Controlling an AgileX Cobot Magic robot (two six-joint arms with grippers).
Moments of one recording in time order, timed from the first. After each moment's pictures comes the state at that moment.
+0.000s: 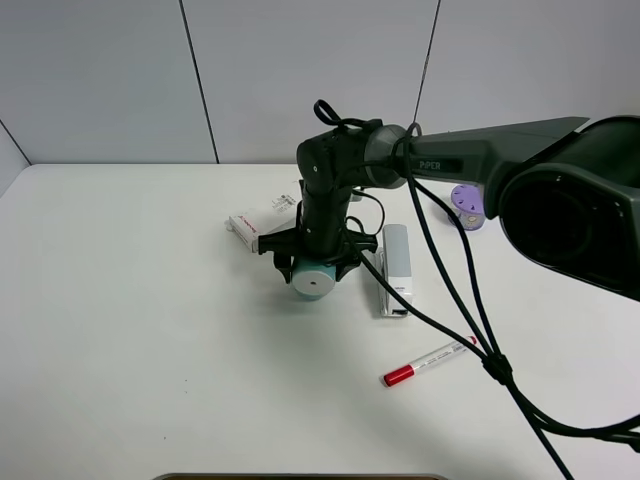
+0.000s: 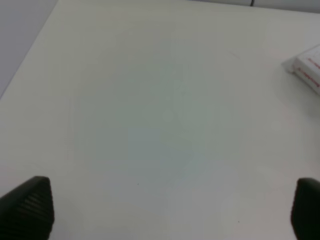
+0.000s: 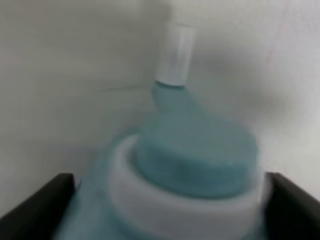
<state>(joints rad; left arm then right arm) -0.01 -0.01 -0.51 0.06 1.06 -0.07 0.67 2.31 -1.69 0.07 0.87 0.51</state>
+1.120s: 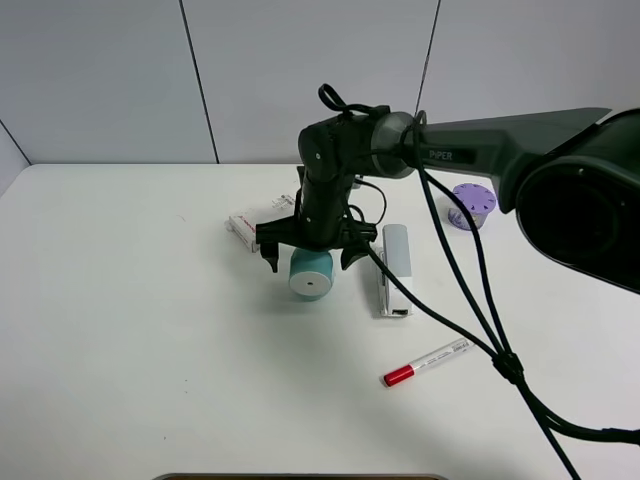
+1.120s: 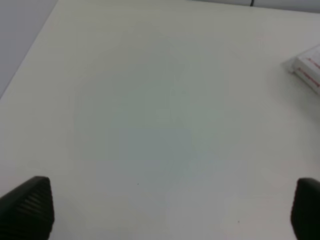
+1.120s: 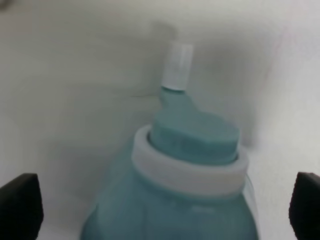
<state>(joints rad) -0.01 -0.01 -0.51 0.06 1.06 -0.07 0.67 2.26 -1.69 0.06 0.88 0.50</state>
